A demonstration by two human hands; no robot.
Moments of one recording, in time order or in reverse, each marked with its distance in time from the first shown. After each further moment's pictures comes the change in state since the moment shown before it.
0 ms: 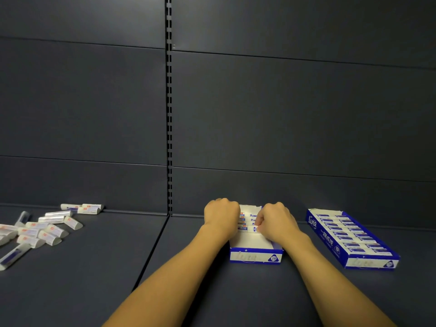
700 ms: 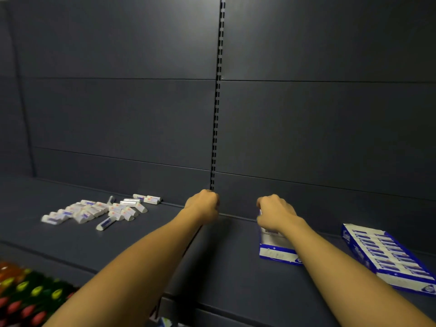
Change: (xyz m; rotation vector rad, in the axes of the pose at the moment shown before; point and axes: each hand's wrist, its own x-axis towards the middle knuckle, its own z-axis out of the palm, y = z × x) left_hand -0.076 -0.106 -0.068 -0.134 -0.110 -0.274; right_hand -0.026 -0.078 -0.047 -0.087 -0.067 -0.289
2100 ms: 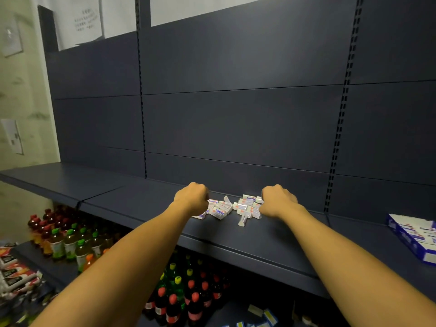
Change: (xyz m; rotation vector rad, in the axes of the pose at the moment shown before) left_hand -0.167 -0.371 -0.109 0.094 0.092 -0.208; right_hand -0.005 -0.386 -0.003 0.027 -0.015 -0.061
